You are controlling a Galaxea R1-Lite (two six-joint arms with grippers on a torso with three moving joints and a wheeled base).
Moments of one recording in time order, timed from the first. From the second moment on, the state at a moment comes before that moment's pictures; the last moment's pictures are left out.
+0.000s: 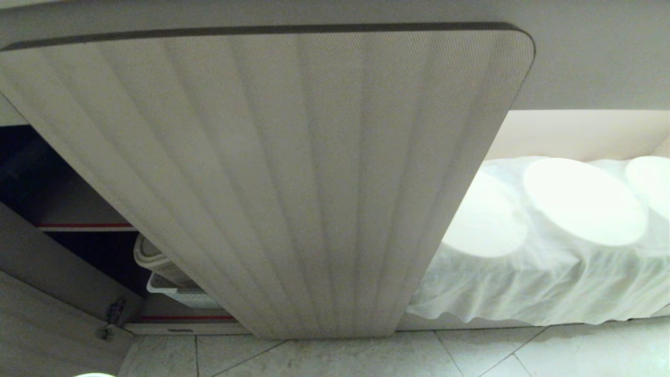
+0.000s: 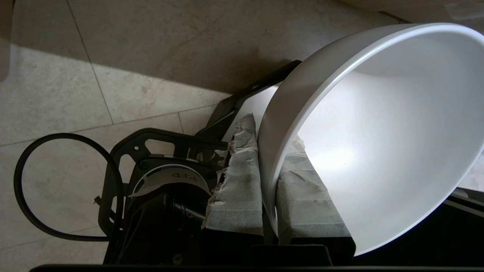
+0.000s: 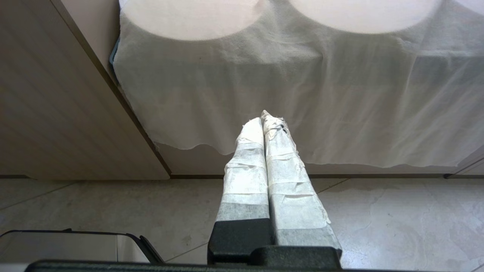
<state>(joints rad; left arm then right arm) -0.37 0.73 -0.64 0.84 0.10 -0.64 0.00 0.00 0.00 0.00 0.00 0.00</state>
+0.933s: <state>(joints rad) -0.37 0.72 -0.64 0.86 0.10 -0.64 0.00 0.00 0.00 0.00 0.00 0.00</state>
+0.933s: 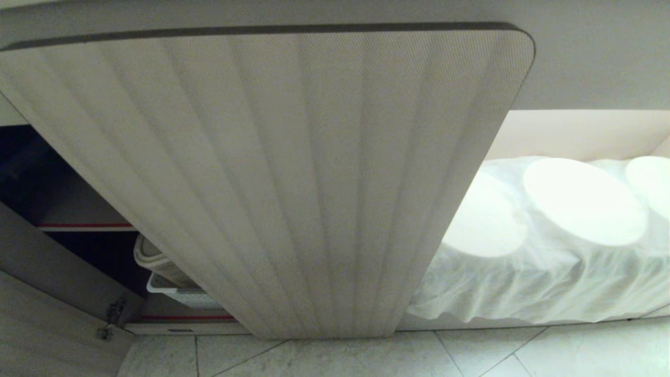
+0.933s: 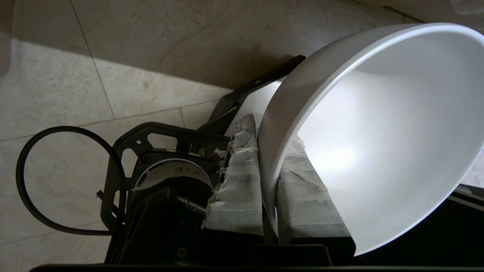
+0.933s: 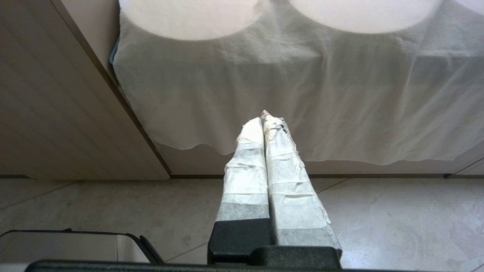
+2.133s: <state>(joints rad) -0.37 0.72 -0.64 0.86 0.10 -0.64 0.00 0.00 0.00 0.00 0.00 0.00</state>
